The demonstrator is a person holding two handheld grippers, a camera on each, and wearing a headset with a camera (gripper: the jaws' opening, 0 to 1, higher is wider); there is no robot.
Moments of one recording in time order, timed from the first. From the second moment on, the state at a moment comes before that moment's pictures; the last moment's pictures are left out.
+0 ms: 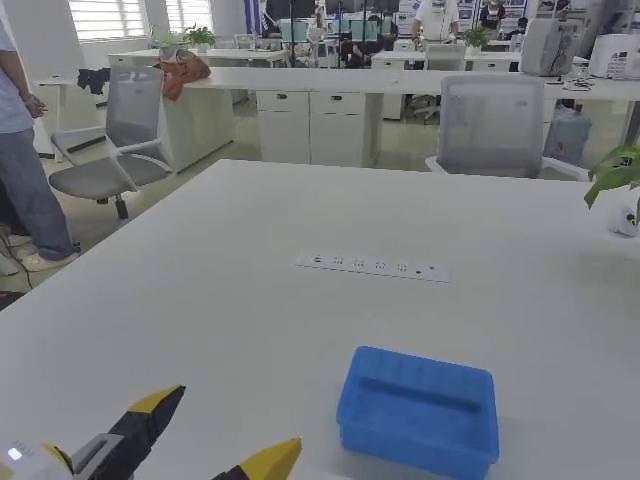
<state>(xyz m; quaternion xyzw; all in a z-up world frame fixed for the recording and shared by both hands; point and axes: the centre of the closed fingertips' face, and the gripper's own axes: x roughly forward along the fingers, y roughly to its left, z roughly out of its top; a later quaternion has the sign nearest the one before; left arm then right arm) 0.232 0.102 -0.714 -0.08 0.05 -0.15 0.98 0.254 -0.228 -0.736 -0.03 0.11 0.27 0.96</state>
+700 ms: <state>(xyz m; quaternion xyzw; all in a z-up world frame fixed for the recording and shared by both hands) 0.233 0.077 -0.734 -0.05 0.12 -0.20 0.97 0.253 -0.220 -0.738 -0.04 0.13 0.28 0.95</state>
